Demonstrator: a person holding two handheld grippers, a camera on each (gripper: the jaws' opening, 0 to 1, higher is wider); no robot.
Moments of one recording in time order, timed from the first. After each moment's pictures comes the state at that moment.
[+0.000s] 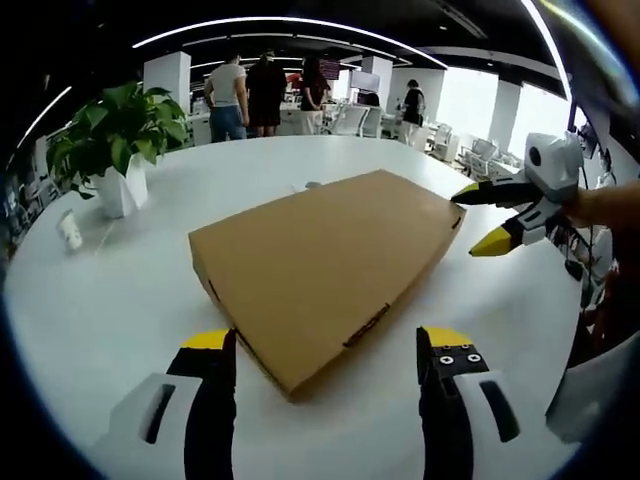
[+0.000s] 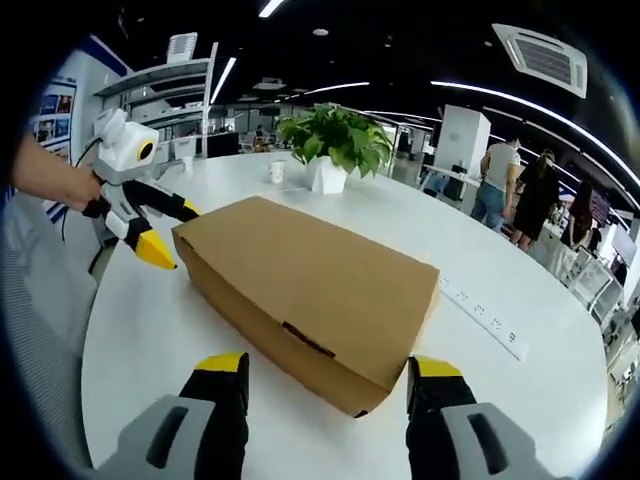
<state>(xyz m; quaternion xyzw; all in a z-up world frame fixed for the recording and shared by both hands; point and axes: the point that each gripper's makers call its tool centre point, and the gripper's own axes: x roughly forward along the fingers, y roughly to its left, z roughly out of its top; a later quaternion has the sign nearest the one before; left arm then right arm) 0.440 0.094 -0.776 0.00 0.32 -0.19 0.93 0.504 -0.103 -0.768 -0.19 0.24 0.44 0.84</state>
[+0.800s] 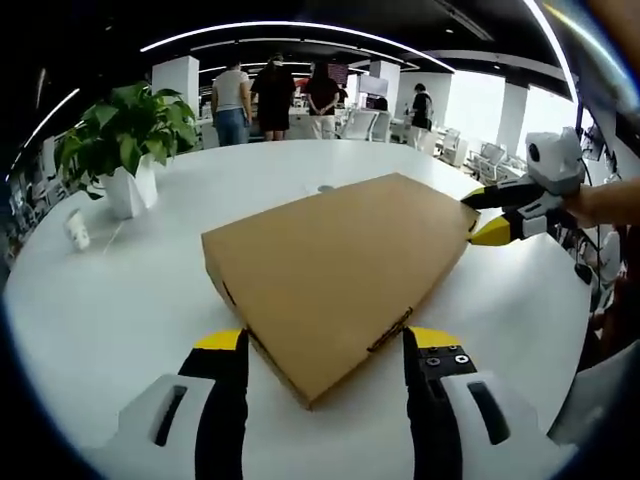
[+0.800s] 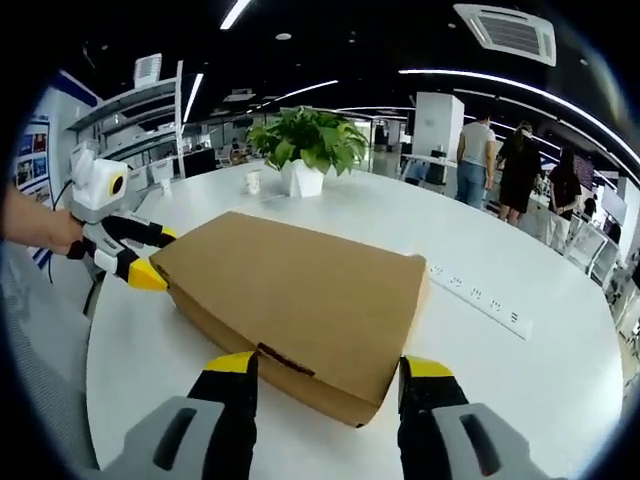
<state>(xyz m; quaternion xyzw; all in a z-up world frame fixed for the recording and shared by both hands) 0.447 0.103 -0.779 0.01 0.31 -0.17 0.94 0.519 -0.102 -0.769 -0.13 0.27 0.41 0.87</state>
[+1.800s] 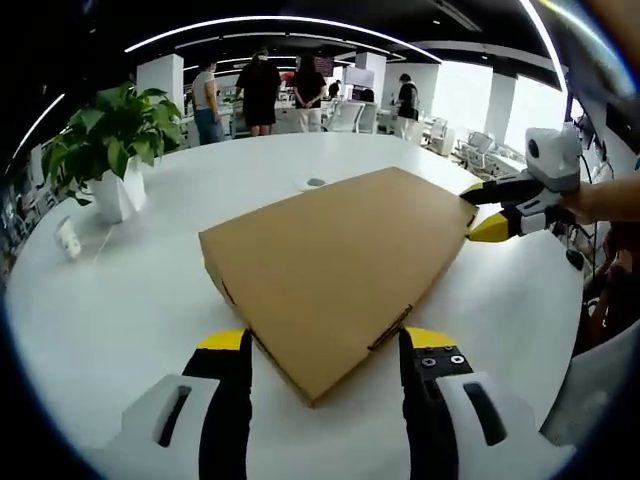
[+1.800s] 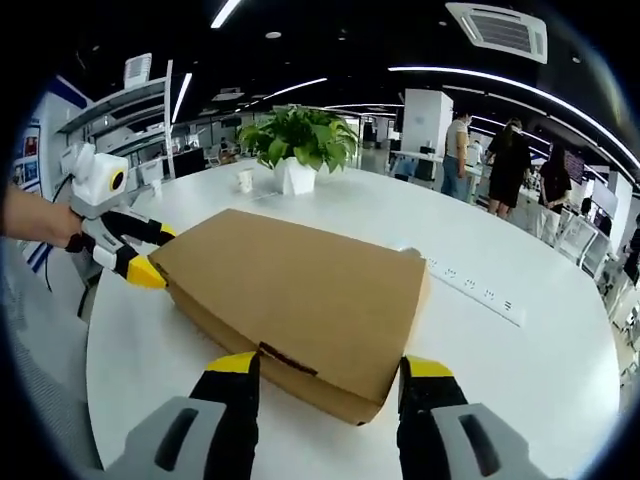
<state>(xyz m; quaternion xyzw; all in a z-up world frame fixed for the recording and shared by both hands) 0.444 0.103 -0.780 0.02 0.33 -0.20 0.92 0.503 -0.104 -0.770 -0.13 0.27 0.38 0.88</state>
